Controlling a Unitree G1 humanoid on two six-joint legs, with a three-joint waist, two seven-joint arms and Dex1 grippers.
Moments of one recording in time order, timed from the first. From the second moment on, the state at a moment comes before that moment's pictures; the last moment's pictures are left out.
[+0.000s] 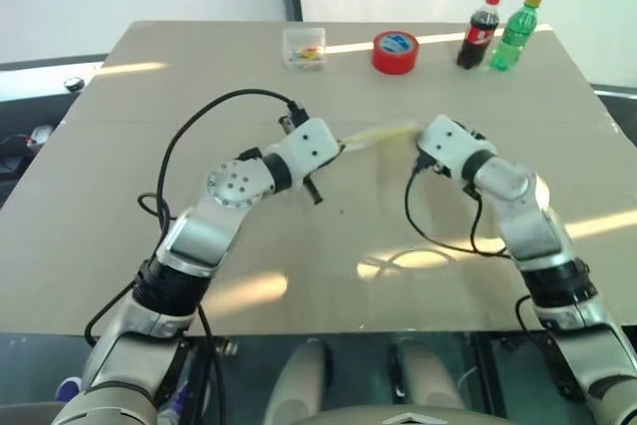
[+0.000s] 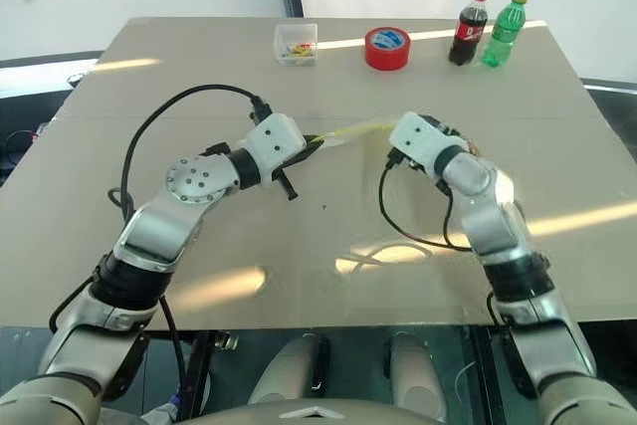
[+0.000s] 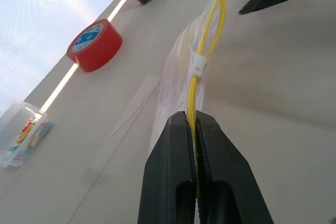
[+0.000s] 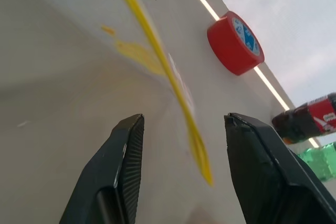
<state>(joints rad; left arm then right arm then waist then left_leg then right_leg) -0.57 0.60 -0.28 -0.19 -0.03 0.38 -0.60 -0.52 -0.42 0.18 -0.14 -0.34 0.46 0.54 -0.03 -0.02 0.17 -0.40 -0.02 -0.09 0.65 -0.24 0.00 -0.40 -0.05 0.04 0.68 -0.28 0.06</state>
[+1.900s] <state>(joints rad) -0.52 0.56 -0.25 -0.22 0.05 0.32 -0.70 -0.54 -0.25 0.18 -0.41 0.06 0.86 0.45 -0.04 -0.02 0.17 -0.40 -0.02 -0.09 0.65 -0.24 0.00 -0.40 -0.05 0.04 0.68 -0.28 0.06</state>
